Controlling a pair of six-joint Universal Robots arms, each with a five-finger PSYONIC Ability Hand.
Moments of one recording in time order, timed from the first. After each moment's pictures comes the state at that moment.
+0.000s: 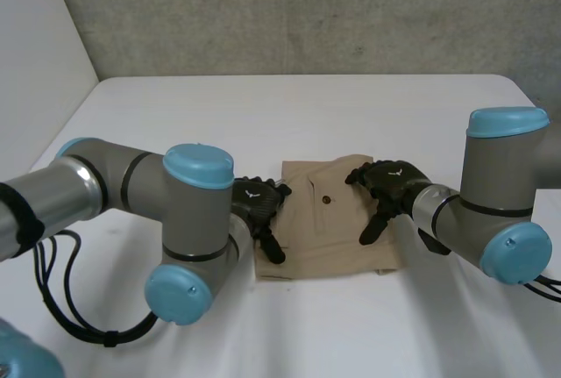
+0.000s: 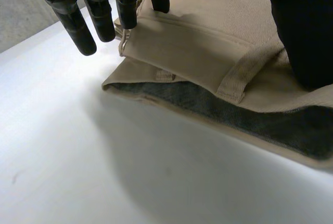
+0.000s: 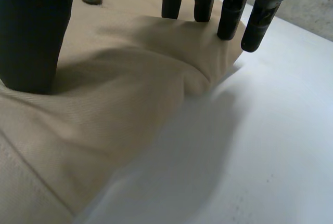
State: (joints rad) left arm 4.03 -2.37 -1.17 3.06 -1.67 3.34; right arm 1.93 -0.89 1.29 0.13 1.33 2.86; left_hand 0.20 0.20 0.21 0.20 0.05; right_hand 0.17 0.20 0.19 0.23 0.06
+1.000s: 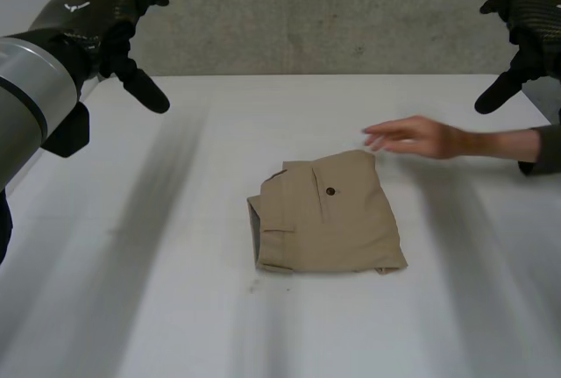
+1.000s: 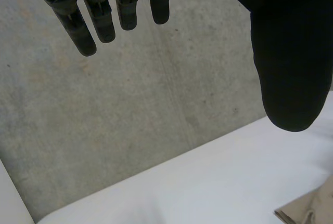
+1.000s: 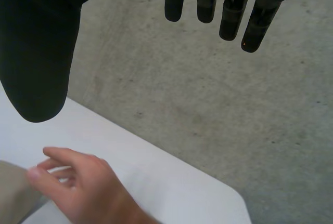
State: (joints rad) left arm 4.30 -1.68 -1.22 2.88 -1.61 3.17; right arm 1.80 -1.46 1.28 0.22 1.55 2.96; left_hand 0.18 0.20 0.21 0.20 0.04; right_hand 0.15 0.19 0.19 0.23 0.06
